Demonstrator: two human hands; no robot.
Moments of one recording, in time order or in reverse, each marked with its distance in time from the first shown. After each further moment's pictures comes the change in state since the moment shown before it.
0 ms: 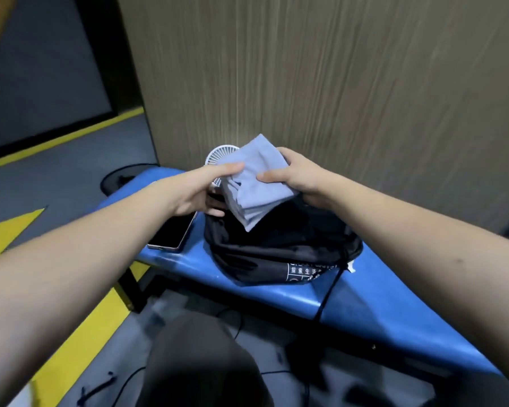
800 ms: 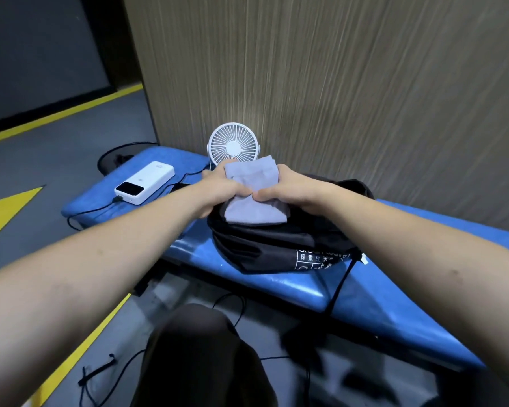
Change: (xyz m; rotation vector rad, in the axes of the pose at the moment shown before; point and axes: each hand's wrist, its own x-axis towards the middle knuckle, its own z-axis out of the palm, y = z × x) left_hand 0.044 -0.053 0.015 0.139 0.255 -0.018; right_hand 0.029 0.056 0.033 -0.182 -0.072 0.152
